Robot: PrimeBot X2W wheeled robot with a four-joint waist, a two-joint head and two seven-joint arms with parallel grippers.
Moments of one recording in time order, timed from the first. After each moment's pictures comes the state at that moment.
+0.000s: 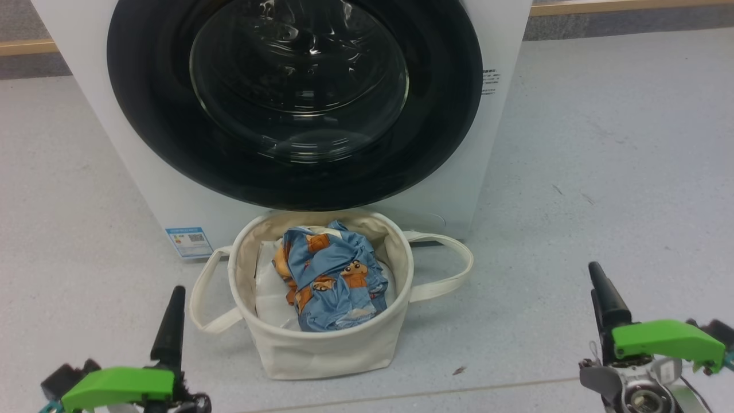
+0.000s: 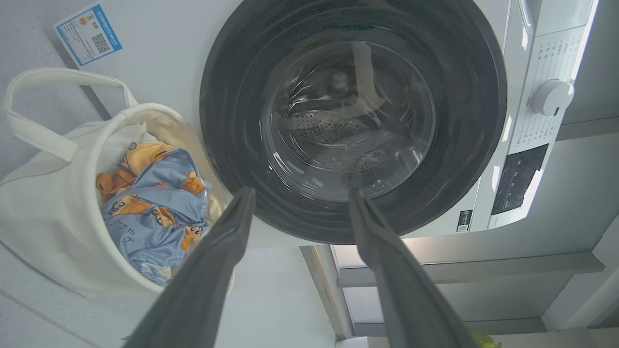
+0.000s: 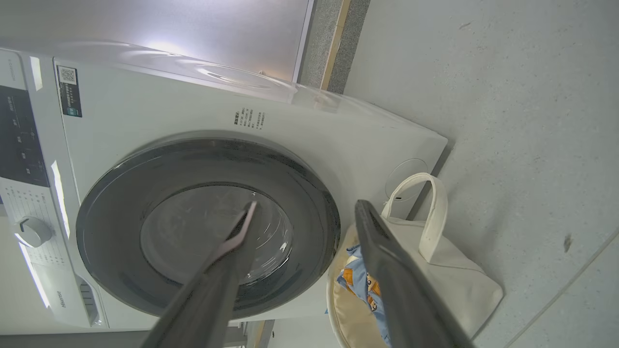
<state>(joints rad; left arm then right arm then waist) -0.12 0.09 0.00 0.36 -1.45 -0.09 0.03 -0.12 -0.16 0.10 0.31 1.52 0.13 -0.08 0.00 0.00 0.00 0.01</state>
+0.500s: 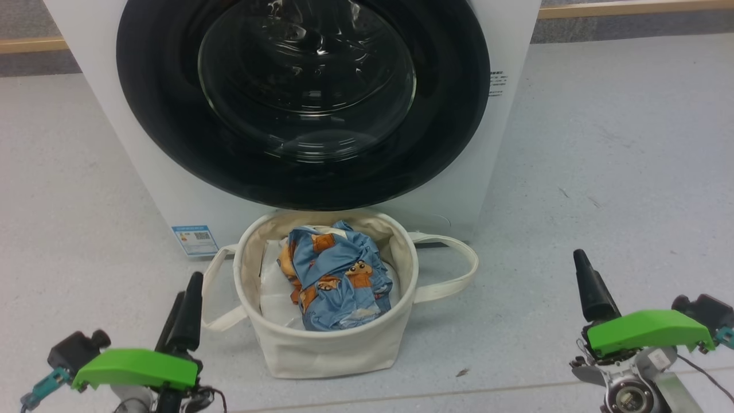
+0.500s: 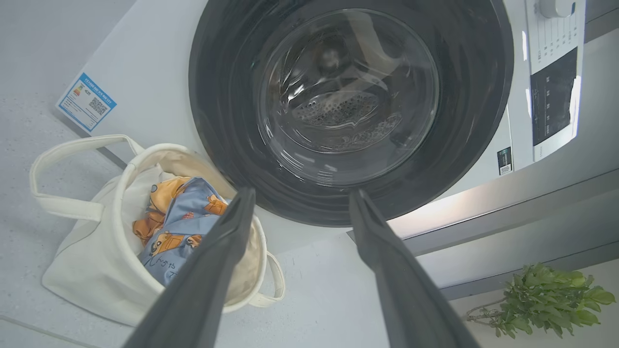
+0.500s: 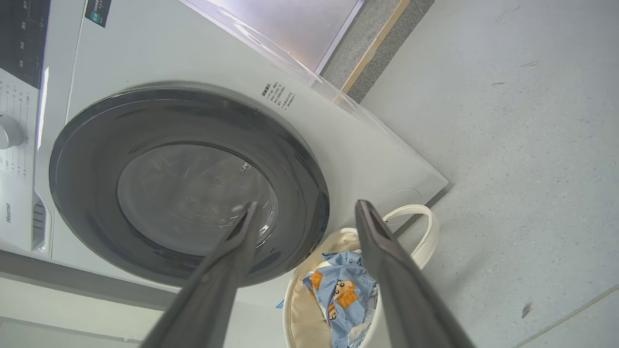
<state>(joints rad) -0.17 0.15 -0.09 0.36 -1.17 -0.07 -0.03 -0.15 -0.18 0.17 0.28 1.20 0.13 -0.11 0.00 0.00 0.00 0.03</state>
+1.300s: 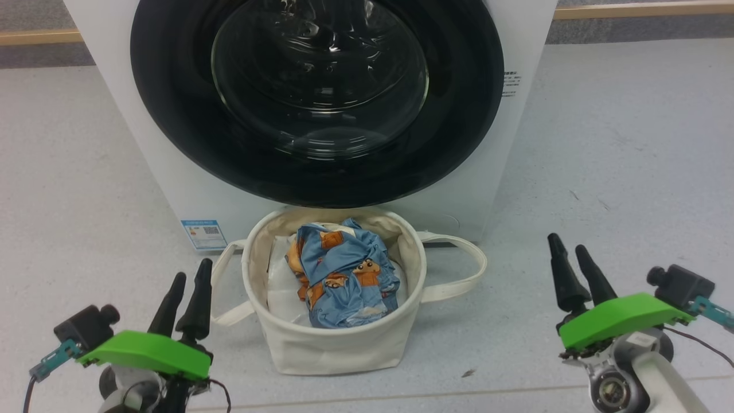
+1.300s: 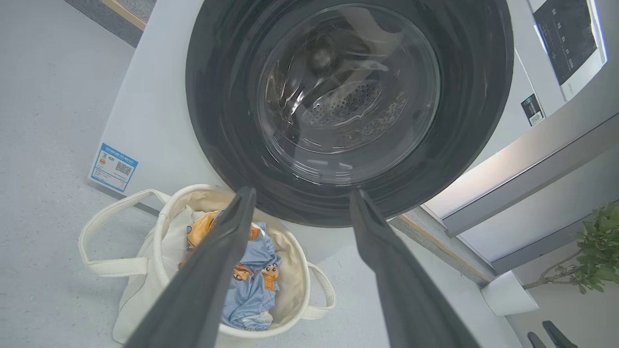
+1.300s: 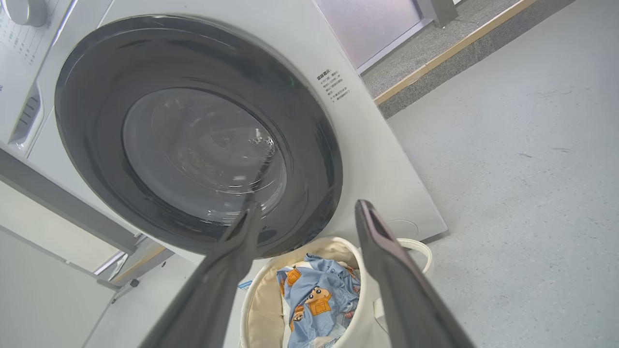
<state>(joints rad) -0.24 0.20 -0.16 0.41 -0.94 -0.08 -0.09 -0.21 -0.23 0.28 0.28 0.94 0.13 -0.15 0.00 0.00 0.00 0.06</state>
